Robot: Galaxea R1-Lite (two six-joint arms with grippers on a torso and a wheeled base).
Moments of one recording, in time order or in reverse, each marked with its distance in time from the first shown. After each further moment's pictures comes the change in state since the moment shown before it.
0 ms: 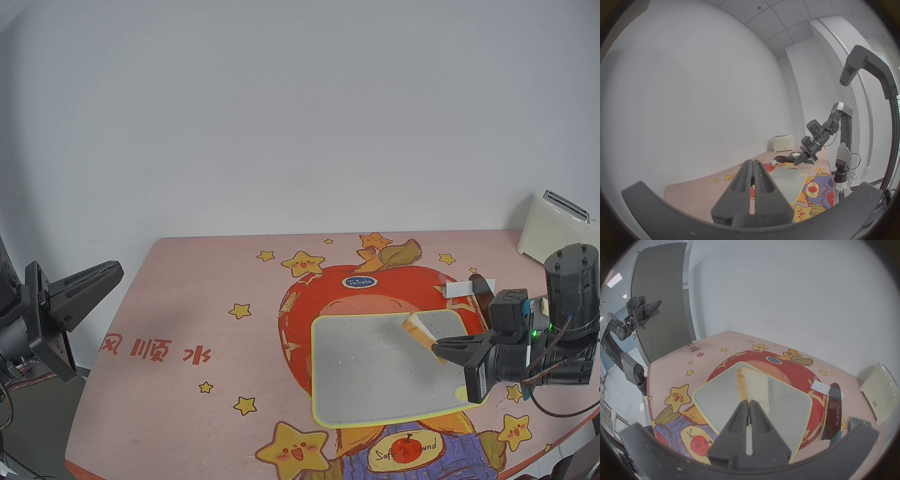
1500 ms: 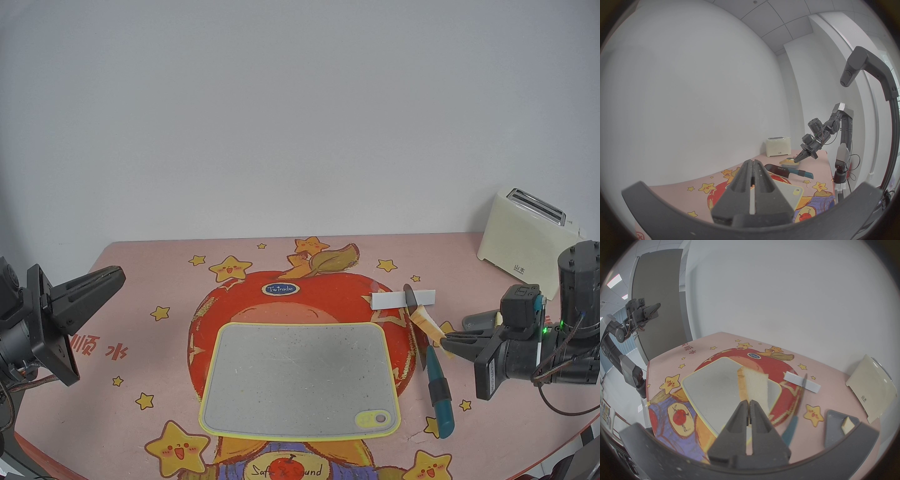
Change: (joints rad) left arm 0.000 0.002 0.008 0.001 -0.019 0.007; right arm 0.002 -0.041 0.006 0.002 -0.030 -0.002
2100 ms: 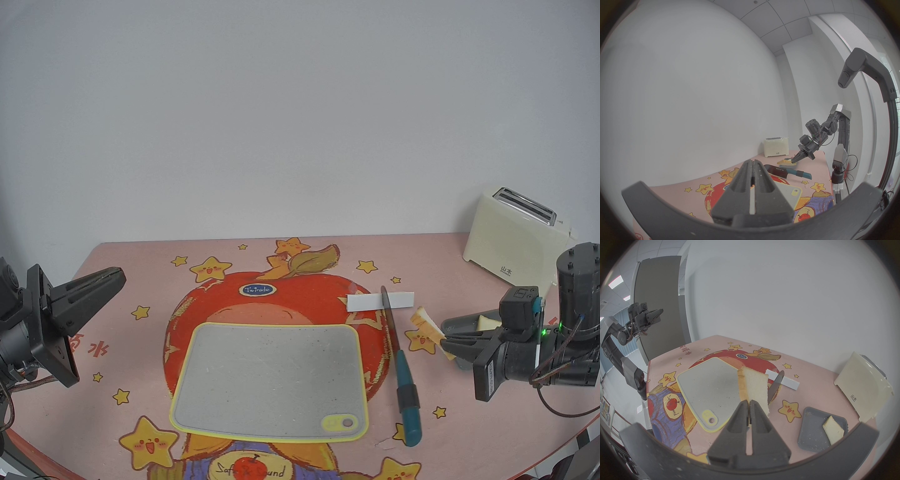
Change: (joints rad) left arm 0.000 -0.001 0.001 0.000 -0.006 0.004; right arm 0.005 0.003 0.003 0.000 -0.012 0.000
